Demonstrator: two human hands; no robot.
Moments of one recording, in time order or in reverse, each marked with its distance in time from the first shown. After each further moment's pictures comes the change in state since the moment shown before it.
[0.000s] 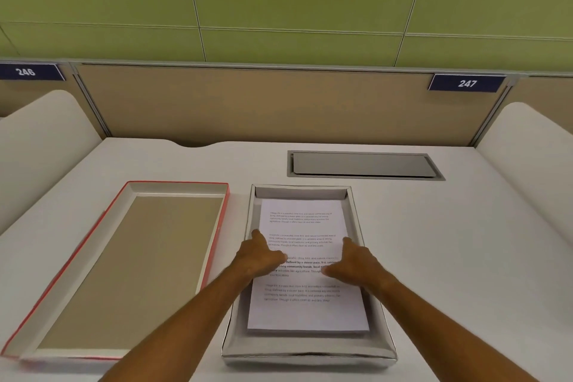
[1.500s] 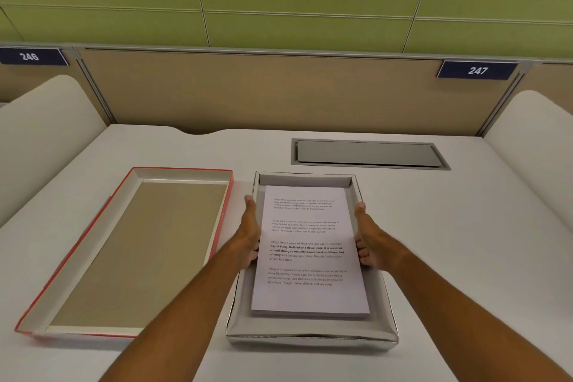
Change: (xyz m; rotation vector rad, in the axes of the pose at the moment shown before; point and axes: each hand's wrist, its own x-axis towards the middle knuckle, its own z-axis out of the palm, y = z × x) left_hand 0.004 0.000 -0.011 -0.797 -0.093 -0.255; right_hand 0.014 0.008 -0.018 0.799 -0.078 0.320
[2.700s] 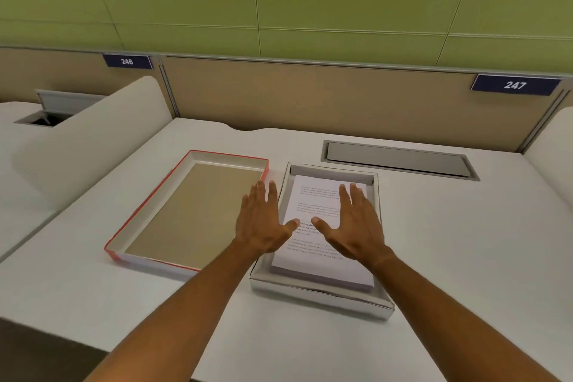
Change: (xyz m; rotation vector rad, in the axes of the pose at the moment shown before) left_hand -0.075 -0.046 -0.013 1.252 0.577 0.633; right_hand -0.058 0.021 0.047 -1.044 0.323 -0.825
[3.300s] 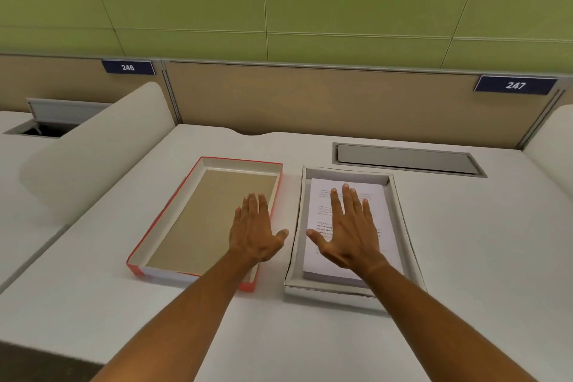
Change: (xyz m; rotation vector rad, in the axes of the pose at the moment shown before) left_hand 0.005 -0.086 0.004 0.039 -0.062 -0.016; right_hand -0.001 -0.070 0.033 -0.187 0.043 -0.014
